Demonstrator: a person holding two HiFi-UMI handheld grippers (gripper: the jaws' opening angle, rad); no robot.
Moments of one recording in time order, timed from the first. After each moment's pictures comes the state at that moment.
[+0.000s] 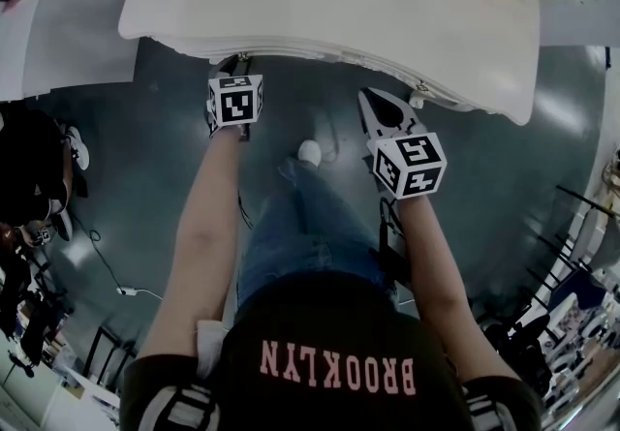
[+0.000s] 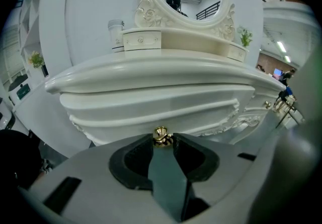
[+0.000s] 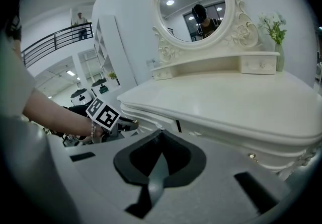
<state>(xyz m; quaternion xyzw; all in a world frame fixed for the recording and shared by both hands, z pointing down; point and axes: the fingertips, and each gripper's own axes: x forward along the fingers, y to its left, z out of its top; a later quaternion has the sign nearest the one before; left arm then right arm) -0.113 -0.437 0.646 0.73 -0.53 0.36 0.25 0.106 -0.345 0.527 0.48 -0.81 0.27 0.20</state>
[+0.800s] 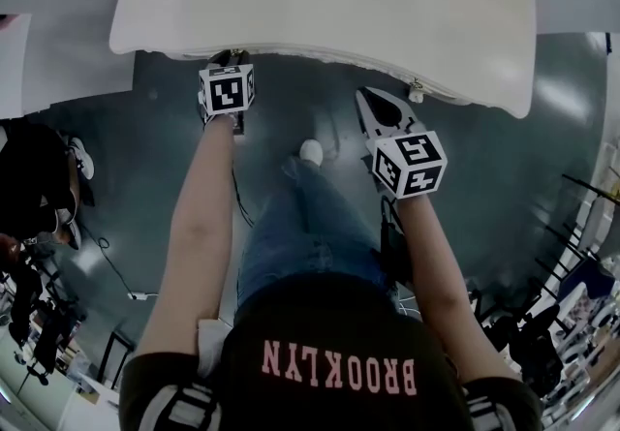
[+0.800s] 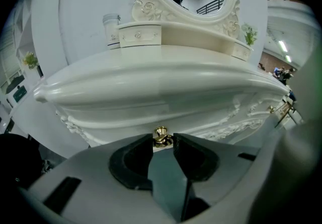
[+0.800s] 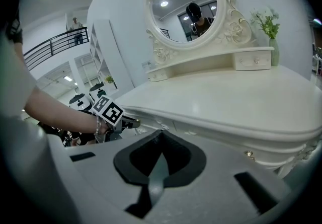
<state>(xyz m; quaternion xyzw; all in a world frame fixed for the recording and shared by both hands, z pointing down) -0.109 -0.463 0.642 0.72 -0.52 0.38 0.26 0.119 -0.350 0.527 0.48 -0.80 0.29 0.18</state>
